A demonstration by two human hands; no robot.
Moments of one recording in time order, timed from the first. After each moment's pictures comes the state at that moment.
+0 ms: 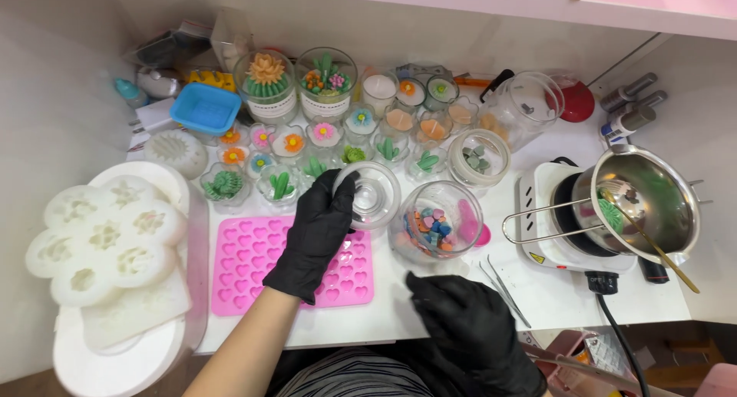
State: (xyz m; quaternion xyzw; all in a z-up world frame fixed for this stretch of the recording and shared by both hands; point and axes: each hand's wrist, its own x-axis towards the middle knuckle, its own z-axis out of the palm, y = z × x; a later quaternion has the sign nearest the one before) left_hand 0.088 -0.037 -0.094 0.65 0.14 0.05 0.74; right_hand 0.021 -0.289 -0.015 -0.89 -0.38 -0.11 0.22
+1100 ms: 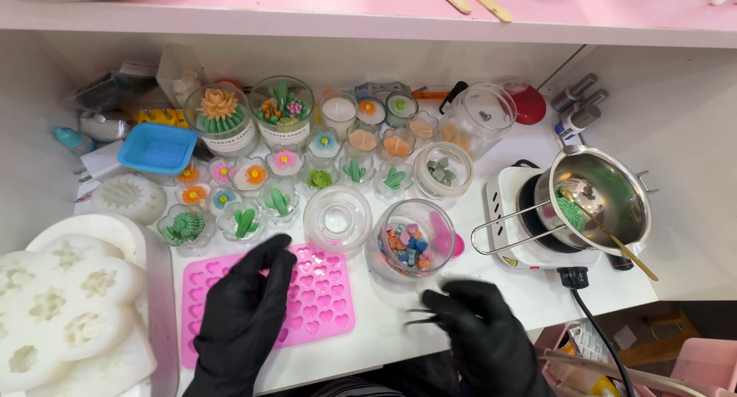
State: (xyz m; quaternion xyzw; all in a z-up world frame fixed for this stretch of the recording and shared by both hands) left_hand 0.015 -0.009 -0.045 0.84 0.21 0.01 0.51; right_hand 0.023 -0.353 -0.052 -0.90 -0.29 -0.09 0.30
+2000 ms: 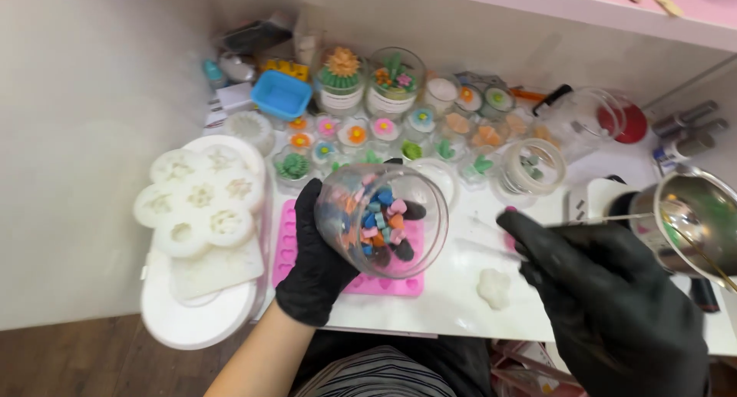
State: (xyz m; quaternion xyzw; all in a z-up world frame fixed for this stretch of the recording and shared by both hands) left_hand 0.022 0.008 -0.058 0.02 -0.12 -0.14 0.98; right_hand 0.012 -0.249 0.114 -0.92 -0.29 -0.06 0.25
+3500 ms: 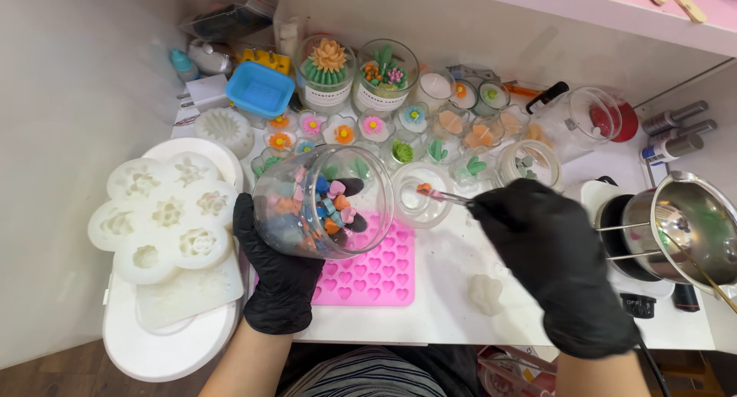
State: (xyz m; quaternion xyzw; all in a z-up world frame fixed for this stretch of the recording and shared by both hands) left_hand 0.015 0.039 -0.097 0.11 0.08 0.12 0.98; right_hand 0.106 -0.220 0.060 -0.95 -0.25 -0.06 0.19
